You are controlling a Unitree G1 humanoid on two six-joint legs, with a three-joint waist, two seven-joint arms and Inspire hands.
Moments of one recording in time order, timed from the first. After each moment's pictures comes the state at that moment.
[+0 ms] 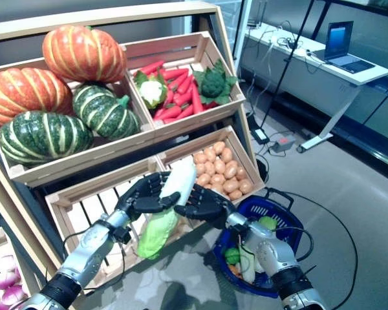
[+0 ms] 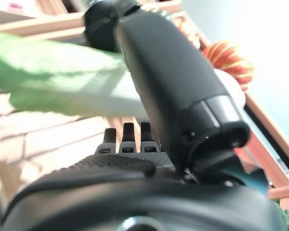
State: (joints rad) left arm -0.15 0.40 -0.37 0.29 -0.57 -0.22 -0.20; right arm -0.22 -0.42 0.28 0.27 0.89 0.29 0.45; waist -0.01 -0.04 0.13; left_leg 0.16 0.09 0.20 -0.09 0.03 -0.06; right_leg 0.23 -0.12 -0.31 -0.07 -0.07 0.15
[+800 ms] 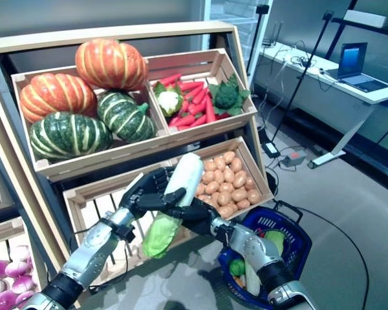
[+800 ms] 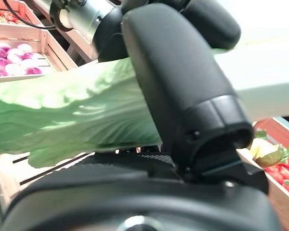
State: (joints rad) left arm -0.16 0.43 -0.41 0.23 -0.58 -0.24 -0.20; right arm -0.26 -0.35 0.33 0.38 1.03 0.44 0.45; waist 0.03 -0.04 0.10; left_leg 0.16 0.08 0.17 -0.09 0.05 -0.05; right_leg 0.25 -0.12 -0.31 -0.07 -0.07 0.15
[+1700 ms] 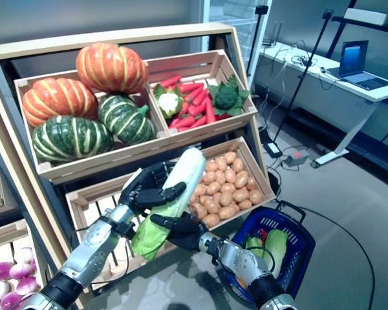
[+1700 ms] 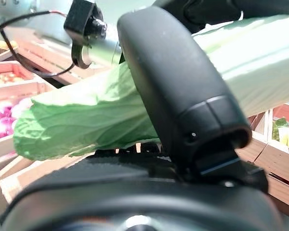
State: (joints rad) left arm -0.16 0.40 -0.41 0.18 -0.60 -0.24 -0.15; right arm -0.19 -0.26 0.39 0.40 1.19 0.47 0.47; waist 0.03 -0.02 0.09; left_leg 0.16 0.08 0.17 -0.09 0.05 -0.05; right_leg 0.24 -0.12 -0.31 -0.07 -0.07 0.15
